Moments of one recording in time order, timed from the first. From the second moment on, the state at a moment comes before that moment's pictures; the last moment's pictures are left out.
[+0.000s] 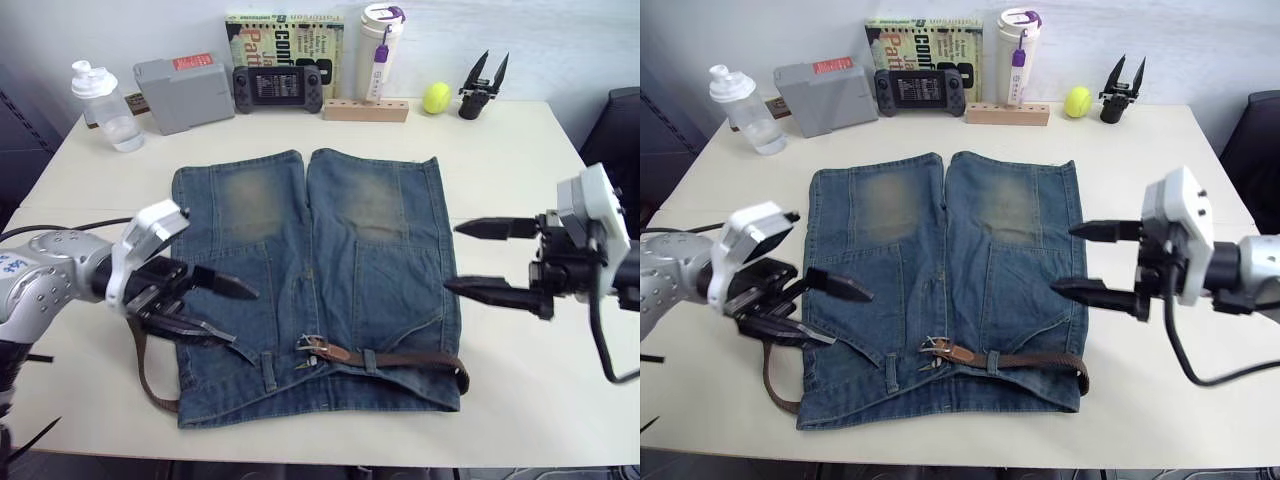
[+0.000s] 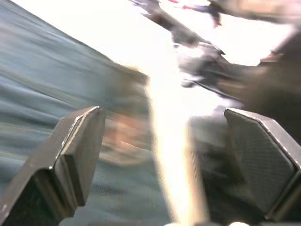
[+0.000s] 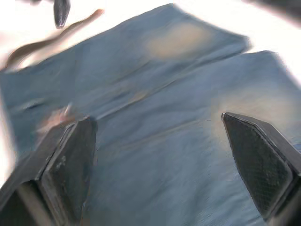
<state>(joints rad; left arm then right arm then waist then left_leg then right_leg) -0.58 1.02 -0.06 -0.09 -0.94 0.80 -1.27 -0.37 -1.16 -0.15 -0.37 1.01 0.61 0.81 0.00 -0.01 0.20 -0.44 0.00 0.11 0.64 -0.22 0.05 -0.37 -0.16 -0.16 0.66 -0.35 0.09</state>
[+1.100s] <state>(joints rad) -0.68 0.77 -0.19 0.27 -0.36 0.77 -0.86 -0.74 -0.78 0.39 0.27 0.27 0.52 1.12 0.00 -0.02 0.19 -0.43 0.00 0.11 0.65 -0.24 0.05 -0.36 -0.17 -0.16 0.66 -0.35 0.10</state>
